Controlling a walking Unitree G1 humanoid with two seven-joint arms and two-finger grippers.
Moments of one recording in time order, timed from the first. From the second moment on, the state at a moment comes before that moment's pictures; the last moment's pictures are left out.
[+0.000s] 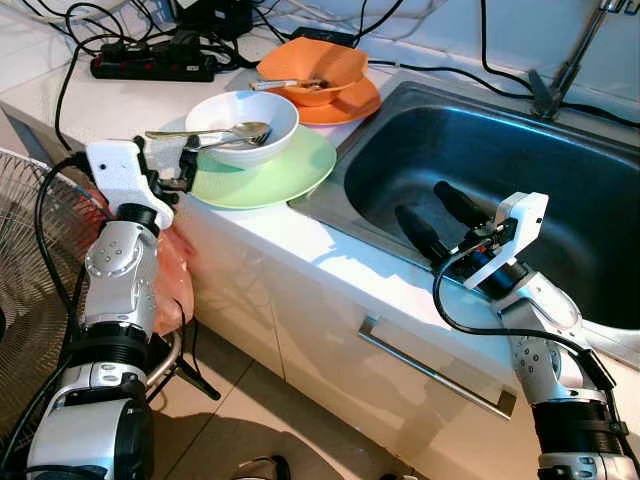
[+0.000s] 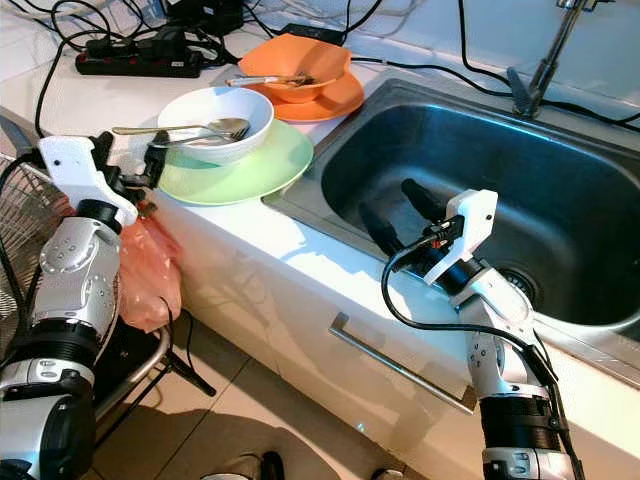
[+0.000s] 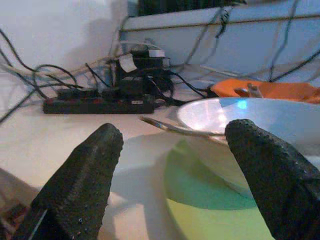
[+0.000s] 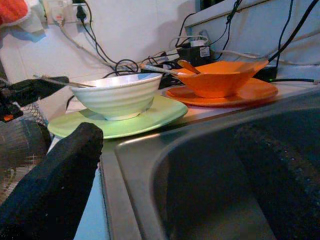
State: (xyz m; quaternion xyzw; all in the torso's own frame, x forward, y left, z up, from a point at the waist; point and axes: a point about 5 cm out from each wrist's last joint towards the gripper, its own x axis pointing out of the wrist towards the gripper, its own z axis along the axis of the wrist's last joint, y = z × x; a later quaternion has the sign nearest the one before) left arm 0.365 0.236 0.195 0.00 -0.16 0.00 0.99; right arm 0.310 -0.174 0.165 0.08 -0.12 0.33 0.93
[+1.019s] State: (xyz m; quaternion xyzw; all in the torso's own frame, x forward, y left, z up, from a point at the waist) left arm 0.368 0.244 0.196 0.00 -0.16 0.07 0.98; right arm 0.310 -0.173 0.165 0.08 -0.12 0.33 0.93
